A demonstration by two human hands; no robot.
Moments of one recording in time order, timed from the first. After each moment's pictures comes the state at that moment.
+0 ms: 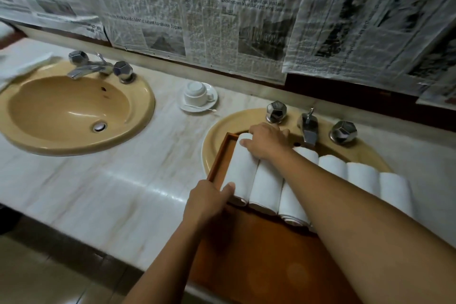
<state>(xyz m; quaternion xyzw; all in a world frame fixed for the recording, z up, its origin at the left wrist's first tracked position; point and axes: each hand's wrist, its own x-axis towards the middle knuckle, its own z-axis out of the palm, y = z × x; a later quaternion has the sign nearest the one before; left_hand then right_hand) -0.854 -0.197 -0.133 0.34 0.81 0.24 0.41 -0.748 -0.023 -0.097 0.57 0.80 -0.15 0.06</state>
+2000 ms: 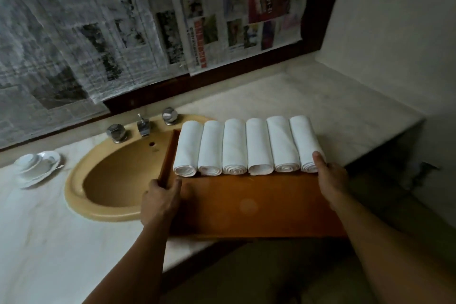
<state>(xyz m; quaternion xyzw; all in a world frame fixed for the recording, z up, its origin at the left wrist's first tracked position) -0.681 -0.252 -0.129 0.58 0.74 0.18 0.29 -0.321 -0.397 -0.114 0.86 0.16 -0.23 -0.44</state>
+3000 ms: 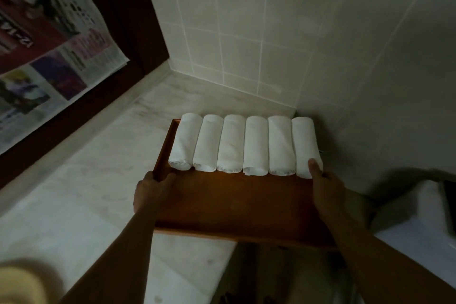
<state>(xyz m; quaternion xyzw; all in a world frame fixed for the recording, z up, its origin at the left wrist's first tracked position) -0.179 -0.121 -0.157 0.77 0.54 0.03 0.34 0.006 -0.462 -0.172 0.83 -0.14 -0.12 -0.53</state>
